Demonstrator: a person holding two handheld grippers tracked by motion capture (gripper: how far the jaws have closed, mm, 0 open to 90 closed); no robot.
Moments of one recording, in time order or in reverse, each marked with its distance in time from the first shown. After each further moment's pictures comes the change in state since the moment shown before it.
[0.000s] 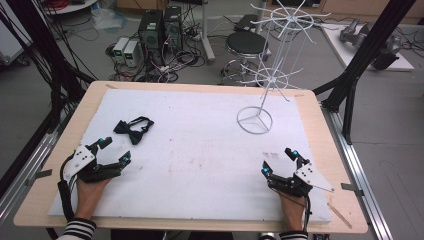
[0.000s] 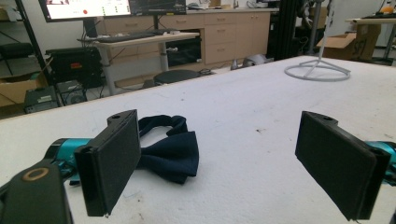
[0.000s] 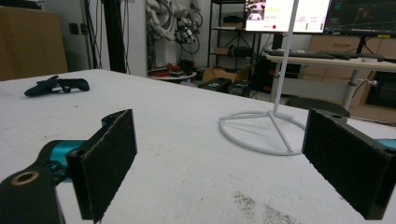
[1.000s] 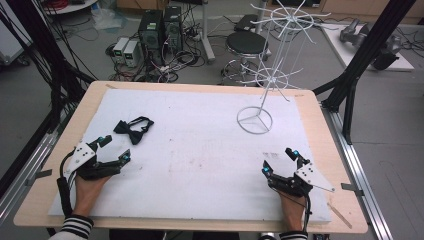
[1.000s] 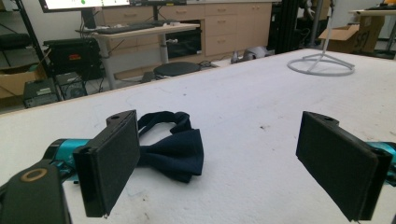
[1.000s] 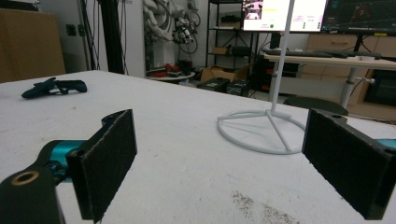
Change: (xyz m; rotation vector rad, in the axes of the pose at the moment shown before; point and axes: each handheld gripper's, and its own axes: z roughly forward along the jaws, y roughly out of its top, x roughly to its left) left arm 0.006 0.008 0.005 0.048 0.003 -0.001; right arm -0.001 0.000 0.000 -0.002 -0.009 0.009
